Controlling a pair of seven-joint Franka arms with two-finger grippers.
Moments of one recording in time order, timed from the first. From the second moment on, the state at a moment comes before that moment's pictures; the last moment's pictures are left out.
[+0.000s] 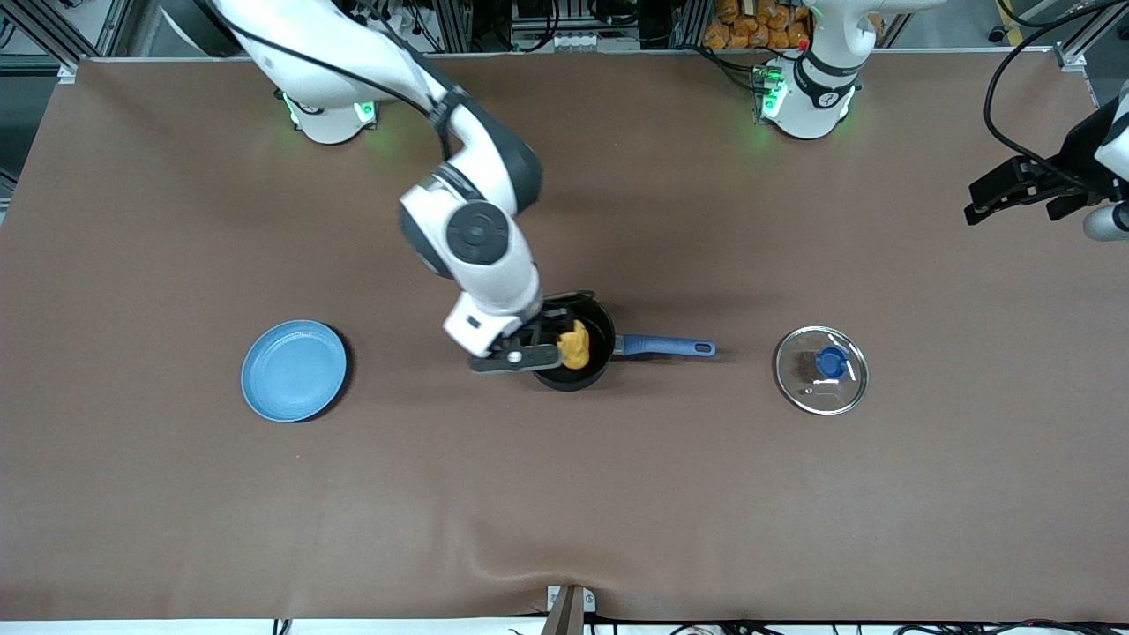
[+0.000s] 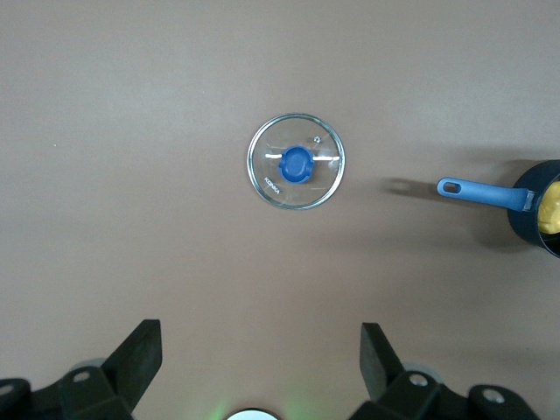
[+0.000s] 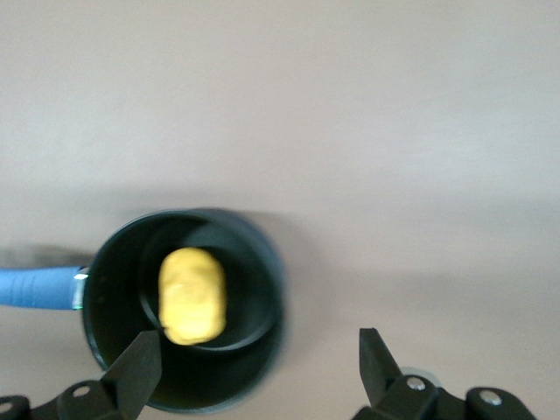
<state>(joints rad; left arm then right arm) -0.03 0.01 -0.03 -1.48 -0.01 1.45 -0.12 0.44 0.61 0.23 -1.31 -0.11 1.95 0.63</state>
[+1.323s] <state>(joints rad) -0.03 -0.01 -0.02 -1.48 -0.01 1.44 -0.12 0.10 0.21 -0.10 -1.31 0.04 1.38 -0.07</state>
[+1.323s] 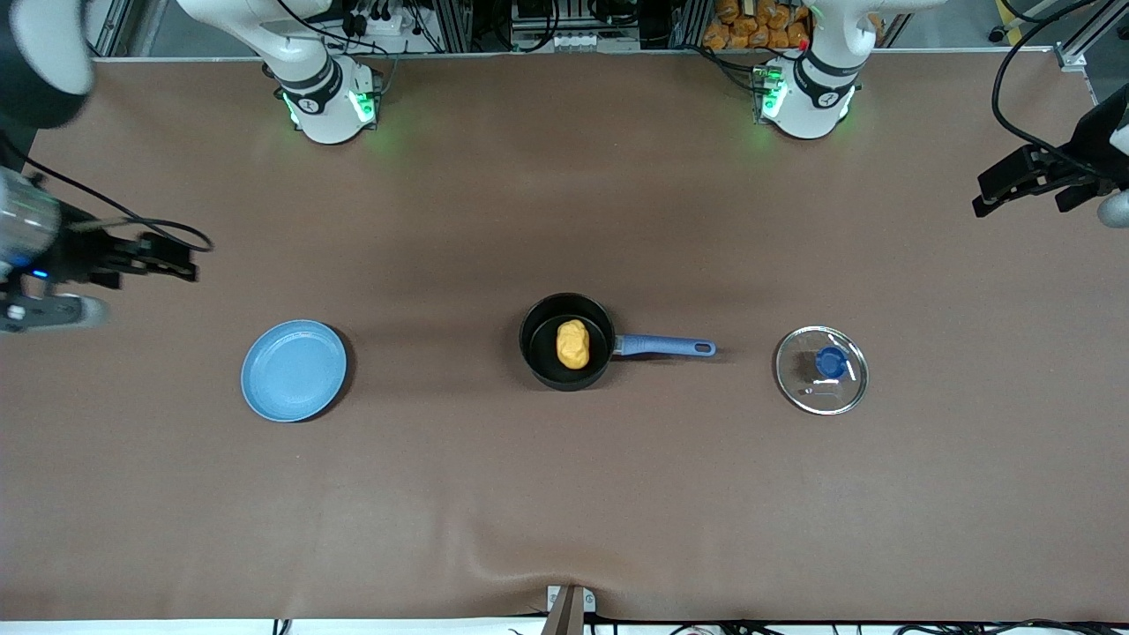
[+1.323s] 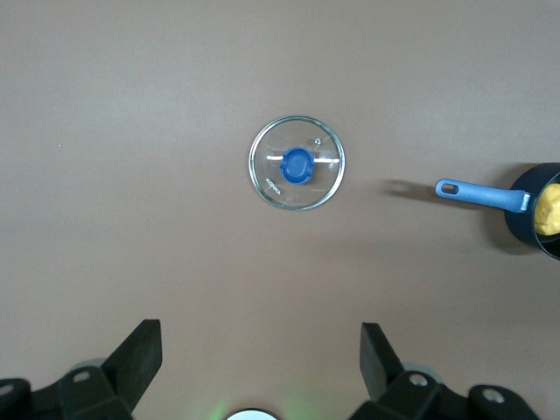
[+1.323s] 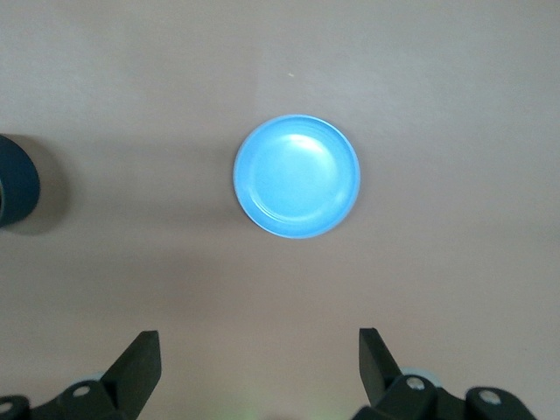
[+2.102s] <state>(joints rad) -0.04 -0.06 -0.05 -1.53 -0.01 1.44 -0.12 0.09 0.16 -0.17 -1.33 0.03 1.36 -0.09</state>
